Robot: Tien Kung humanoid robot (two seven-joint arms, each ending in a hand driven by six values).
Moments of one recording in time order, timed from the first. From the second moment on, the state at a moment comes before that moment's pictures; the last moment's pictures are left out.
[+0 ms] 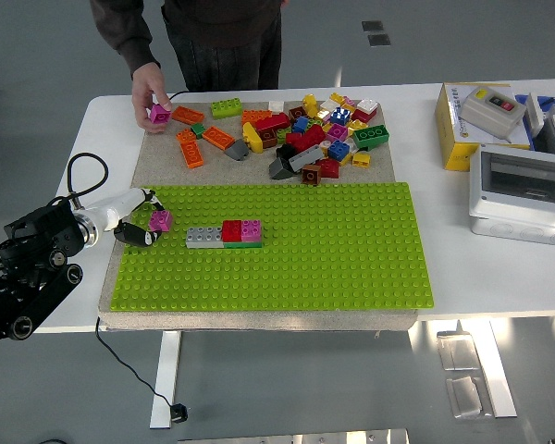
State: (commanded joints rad) left arm -0.68 0.33 -0.74 -0.88 1.79 -0.12 0.10; right arm 0.19 -0.11 1.63 0.18 -1.33 -0.03 -0.47
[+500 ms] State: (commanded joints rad) left arm -0.68 0.33 -0.75 -0.88 1.81 -0.10 0.11; right arm 0.19 -0.12 1.63 0.18 -1.32 -0.03 -0.47
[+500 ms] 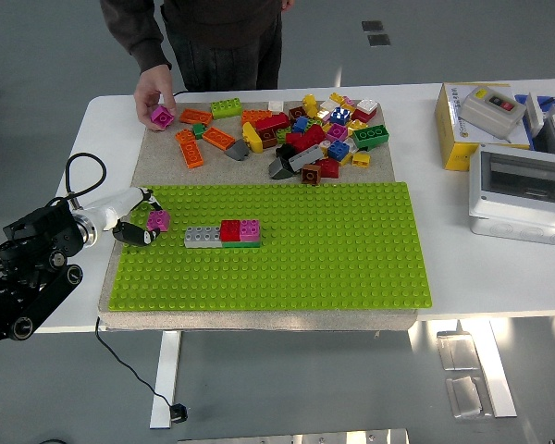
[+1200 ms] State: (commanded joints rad) left arm -0.61 0.33 -0.91 -1.25 1.83 -0.25 0.33; right arm 0.18 -0.12 1.62 0.18 -1.30 -0.04 -0.47
